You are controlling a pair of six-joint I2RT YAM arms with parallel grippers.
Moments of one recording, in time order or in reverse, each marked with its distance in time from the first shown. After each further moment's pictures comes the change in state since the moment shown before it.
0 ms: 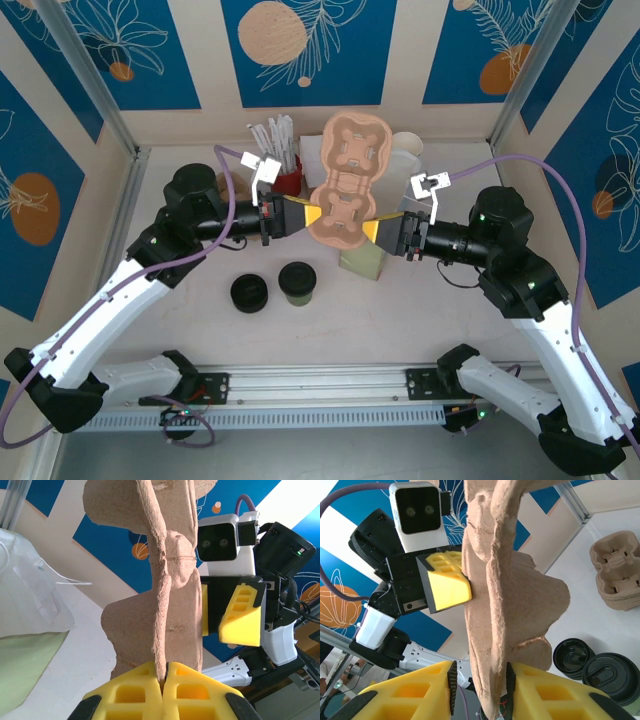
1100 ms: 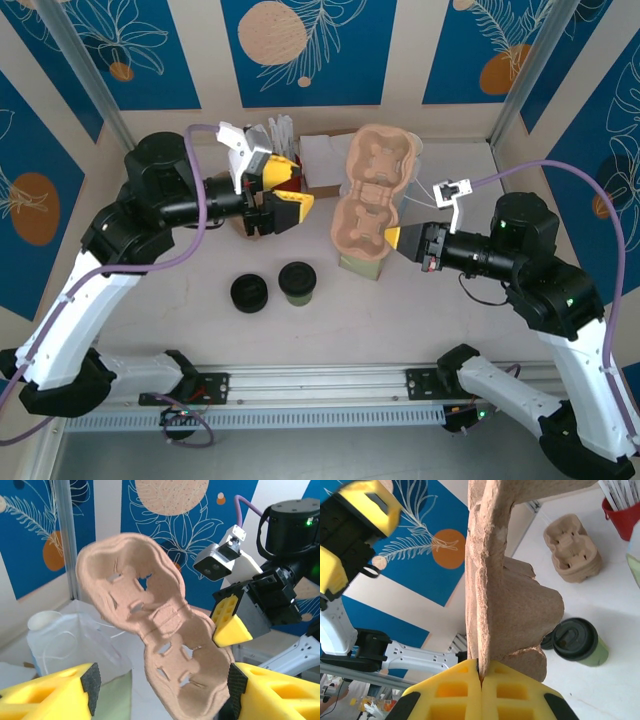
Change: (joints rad) left arm -0.043 0.098 0.472 -0.429 -0.172 0.577; right arm 0.001 -0.005 0.182 -0.372 0.153 -0.016
